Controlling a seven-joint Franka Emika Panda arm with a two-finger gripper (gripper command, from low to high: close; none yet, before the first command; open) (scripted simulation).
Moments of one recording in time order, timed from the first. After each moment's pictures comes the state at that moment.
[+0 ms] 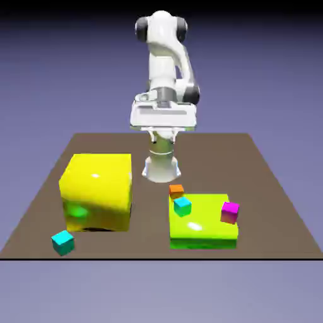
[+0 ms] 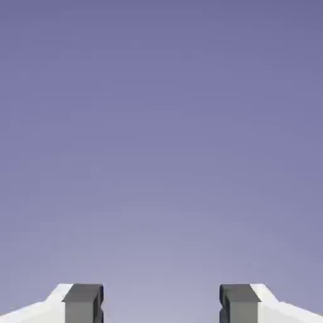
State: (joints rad) arm 0.02 -0.53 -0.03 -2.78 0.01 3.01 0.69
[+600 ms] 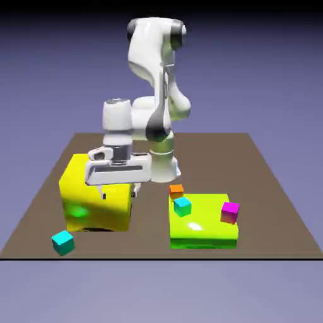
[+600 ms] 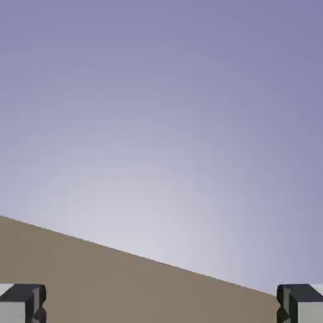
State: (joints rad) arm 0.15 0.13 -0.43 -2.35 0.24 2.69 -0.03
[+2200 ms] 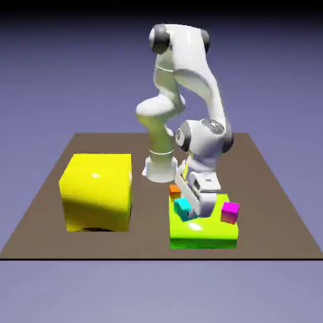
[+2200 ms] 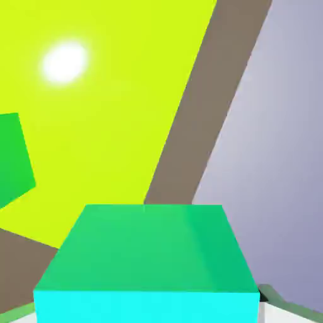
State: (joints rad) arm 0.90 0.11 -0.56 -2.31 -0.24 2.41 -0.84
